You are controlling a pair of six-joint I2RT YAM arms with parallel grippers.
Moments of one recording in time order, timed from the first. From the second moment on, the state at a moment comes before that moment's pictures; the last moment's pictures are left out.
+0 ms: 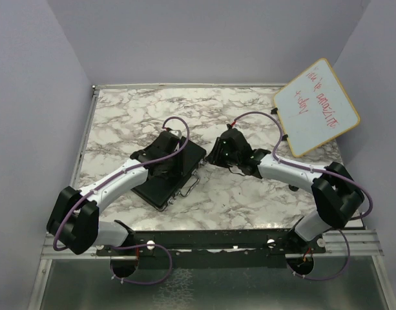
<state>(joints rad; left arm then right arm) -0.59 1.33 0.86 -0.48 0.01 -0.50 0.76 1.54 0.93 -0.07 0.10 0.82</state>
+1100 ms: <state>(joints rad) -0.60 1.31 0.82 -0.40 -0.03 -0.54 0.74 1.80 1.04 -0.07 0.00 0.80</state>
